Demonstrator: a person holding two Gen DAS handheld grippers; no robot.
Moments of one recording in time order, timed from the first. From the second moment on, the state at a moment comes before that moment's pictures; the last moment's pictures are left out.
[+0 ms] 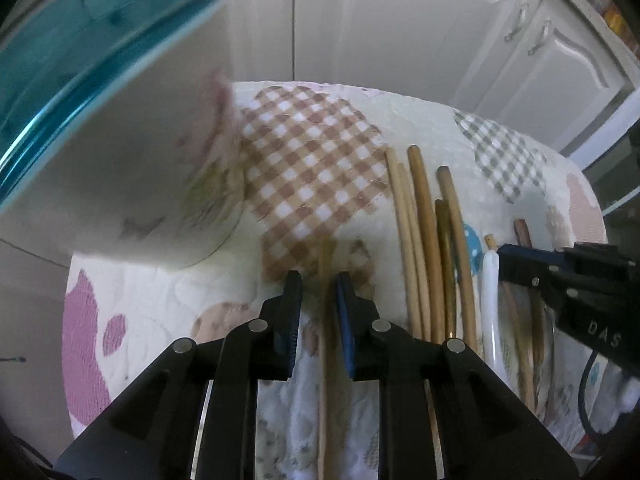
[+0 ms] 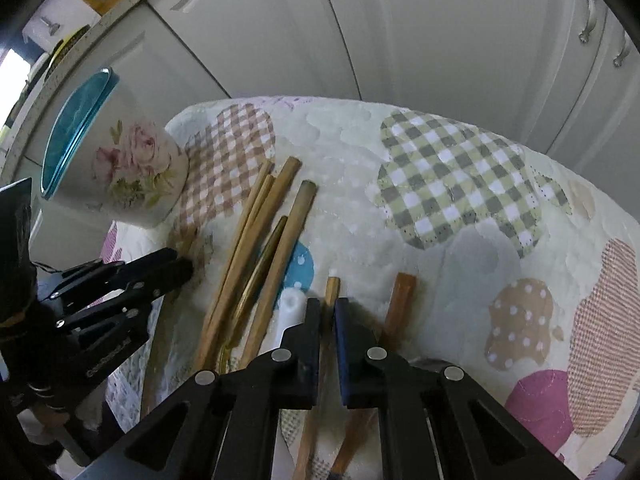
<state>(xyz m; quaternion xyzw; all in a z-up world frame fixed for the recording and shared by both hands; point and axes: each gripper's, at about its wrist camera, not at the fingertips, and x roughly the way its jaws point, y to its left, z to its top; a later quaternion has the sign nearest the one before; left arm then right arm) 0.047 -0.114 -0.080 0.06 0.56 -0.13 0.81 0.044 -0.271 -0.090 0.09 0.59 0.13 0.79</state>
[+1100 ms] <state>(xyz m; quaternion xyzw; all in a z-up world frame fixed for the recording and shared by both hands) -0.018 0.031 0.230 -0.07 0.29 -0.19 0.94 -0.019 -0.240 0.197 0.09 0.34 0.25 0.90</state>
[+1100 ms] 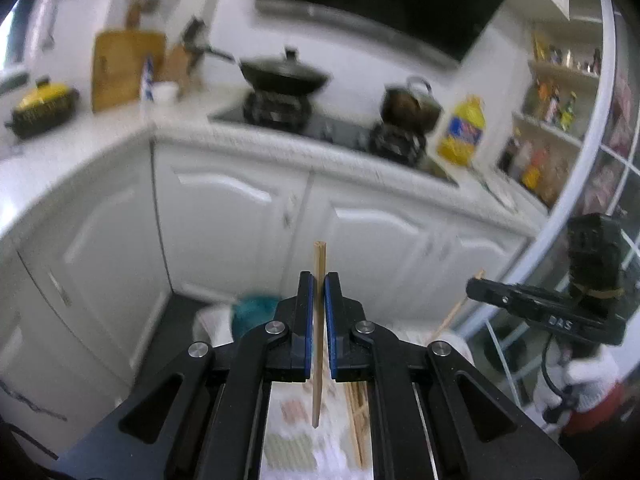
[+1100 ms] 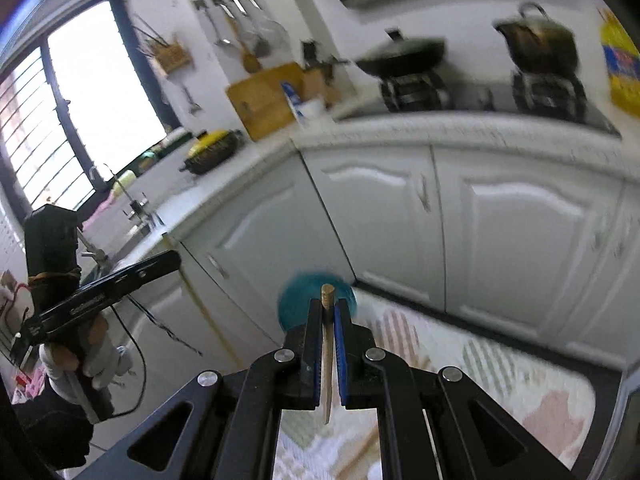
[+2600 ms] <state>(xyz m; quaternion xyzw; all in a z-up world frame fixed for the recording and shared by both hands) 0.039 0.026 0.128 -0.06 0.35 -0.07 0.93 0.102 -0.192 0.112 0.09 0.41 0.23 0.88</state>
